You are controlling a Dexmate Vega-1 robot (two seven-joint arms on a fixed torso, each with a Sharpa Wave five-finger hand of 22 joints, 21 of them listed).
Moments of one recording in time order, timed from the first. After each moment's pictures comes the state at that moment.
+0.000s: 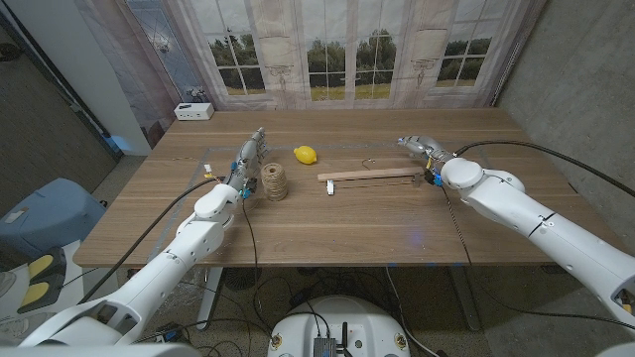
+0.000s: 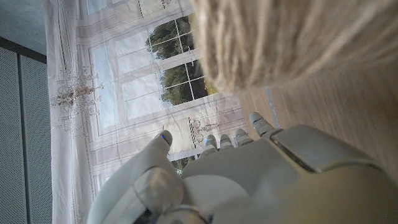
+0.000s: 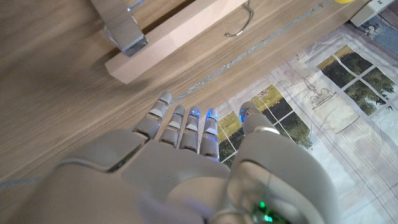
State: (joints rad) left arm 0.86 0.51 0.38 -1.31 -0.65 -0.28 -0.02; left_hand 0.22 0.14 0.36 0.13 0.31 -0.11 -0.05 0.19 0.17 -0.17 -0.04 0.21 0.18 -0.17 -0.03 0.18 0.17 -0.14 -0.02 0.48 0.17; right arm -0.74 -0.80 -0.57 -1.78 0.27 -0.49 -0.18; right_hand 0.50 0.19 0.41 -0.09 0.19 0.32 -0.04 0.20 0.18 0.26 0.01 0.20 0.19 0.18 0.00 0.22 0.20 0.25 0.04 0.20 0.17
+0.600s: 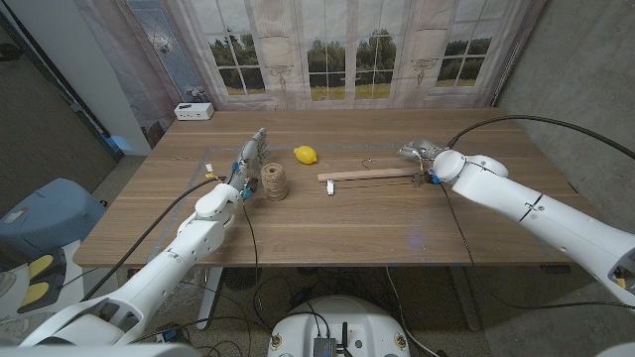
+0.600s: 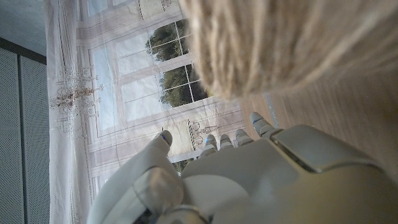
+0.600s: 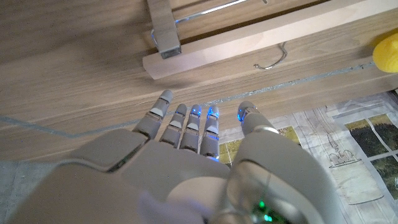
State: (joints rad) left arm 0.85 0.50 0.38 -1.29 -0.65 -0.28 -0.04; left_hand 0.22 0.14 0.35 0.12 0.31 -0.09 -0.05 0.19 0.17 -0.17 -0.04 0.21 0.18 -0.17 -0.03 0.18 0.17 -0.14 -0.01 0.47 0.17; right arm -0.59 -0.83 -0.75 -1.89 0.06 -0.86 -0.08; right_hand 0.51 0.20 0.44 -0.09 0.19 0.36 -0.03 0.20 0.18 0.29 0.00 0.21 0.19 0.20 -0.03 0.23 0.20 0.27 0.05 0.21 0.17
